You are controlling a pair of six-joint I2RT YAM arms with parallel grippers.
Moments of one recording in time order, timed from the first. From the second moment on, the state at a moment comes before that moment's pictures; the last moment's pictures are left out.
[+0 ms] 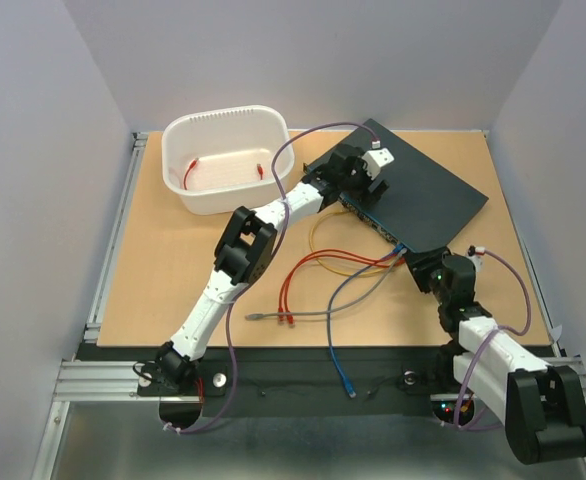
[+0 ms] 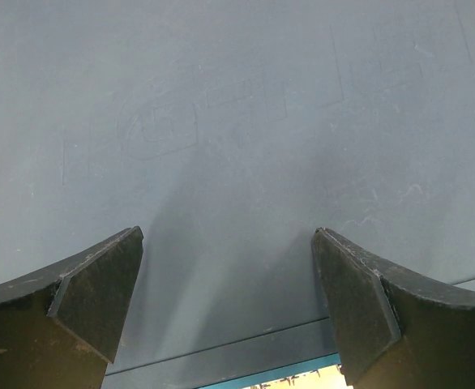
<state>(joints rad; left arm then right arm) -0.72 2.54 2.19 -0.09 0.27 0.24 0.09 0.89 0.13 0.31 0.05 1.12</state>
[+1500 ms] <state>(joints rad) -0.75 2.54 2.19 -0.07 0.26 0.22 0.07 1.42 0.05 0.93 0.14 1.36</state>
